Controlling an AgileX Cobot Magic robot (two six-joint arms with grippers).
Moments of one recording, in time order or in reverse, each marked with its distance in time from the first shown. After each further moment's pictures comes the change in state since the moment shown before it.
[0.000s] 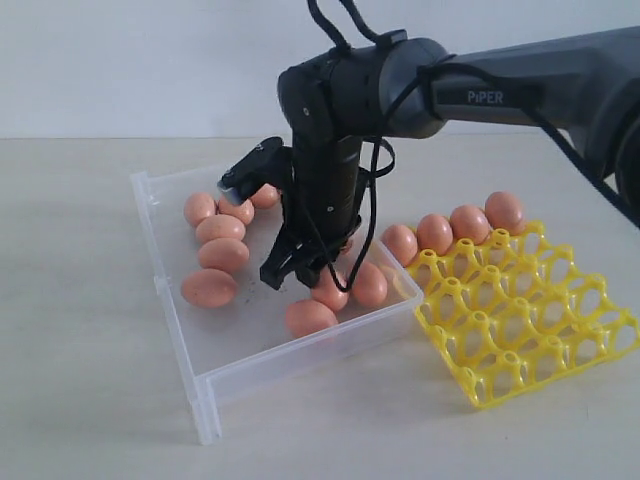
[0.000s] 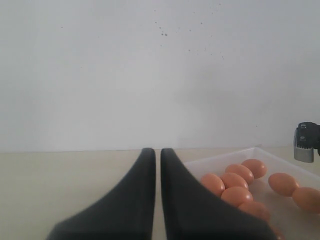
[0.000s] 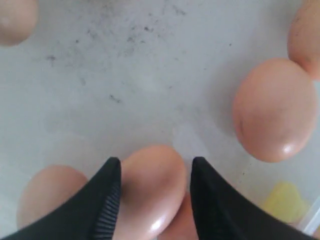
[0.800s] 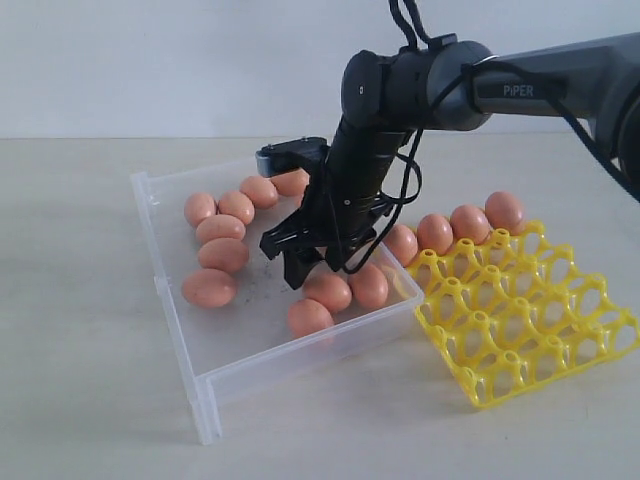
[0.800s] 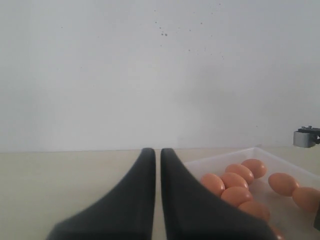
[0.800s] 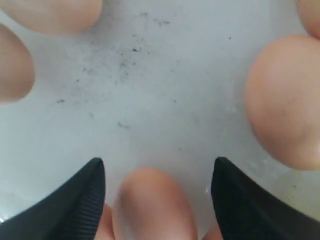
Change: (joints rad) left arm 0.000 0.000 0.000 0.000 0.000 0.000; right arm -0.125 0.041 0.000 0.365 -0.022 -0.025
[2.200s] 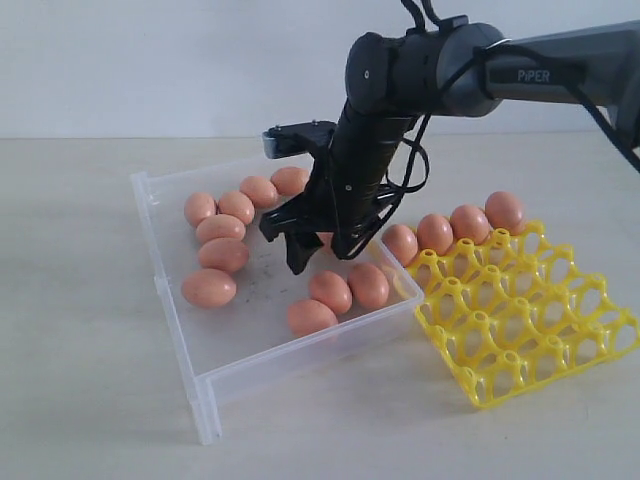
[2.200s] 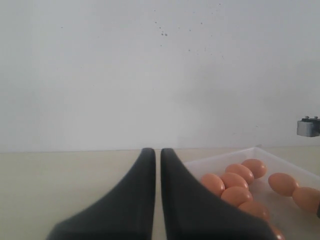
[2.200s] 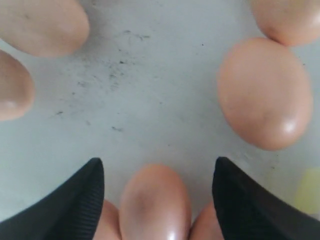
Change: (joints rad) left arm 0.000 0.000 0.000 0.000 0.000 0.000; right arm -0.004 -0.031 0.000 -0.036 0.005 0.105
